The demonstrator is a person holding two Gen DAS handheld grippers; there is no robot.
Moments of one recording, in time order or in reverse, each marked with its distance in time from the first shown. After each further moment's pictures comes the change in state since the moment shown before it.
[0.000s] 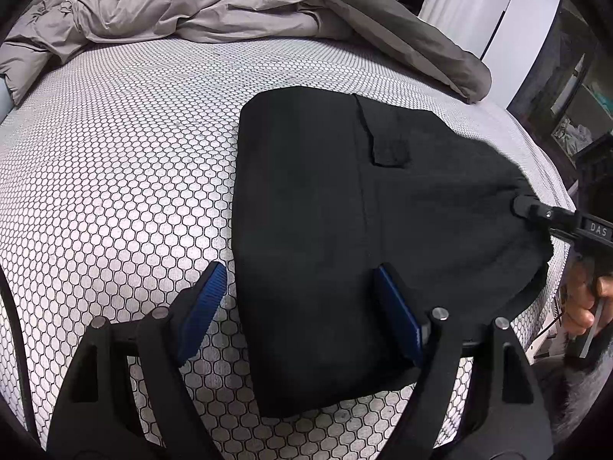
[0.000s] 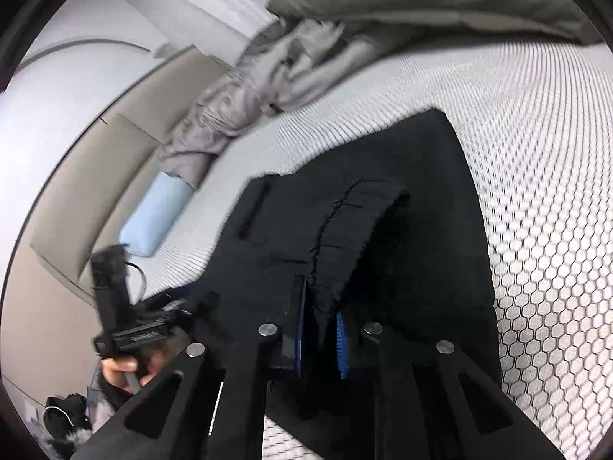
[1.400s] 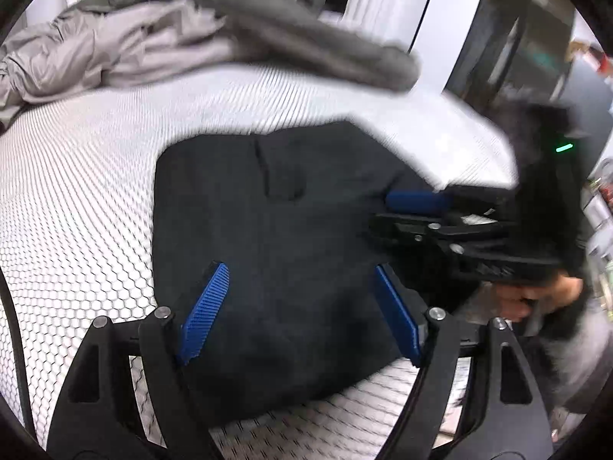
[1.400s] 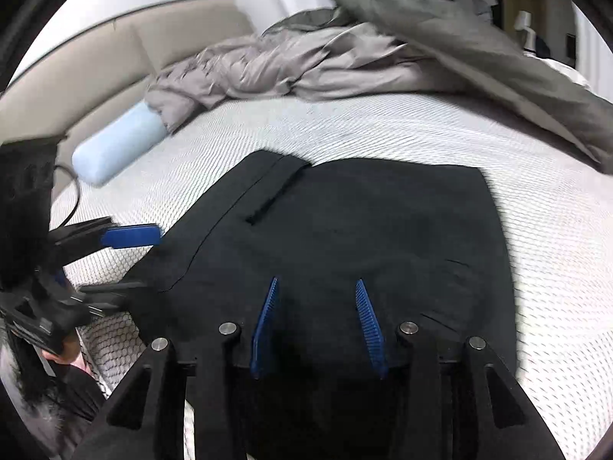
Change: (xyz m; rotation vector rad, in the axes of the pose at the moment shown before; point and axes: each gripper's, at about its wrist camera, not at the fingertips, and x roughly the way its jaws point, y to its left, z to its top) left arm -0.006 -0.042 0.012 0.215 -0.006 -0.133; right arm 0.068 0.071 -0.003 -0.393 0.037 -0.267
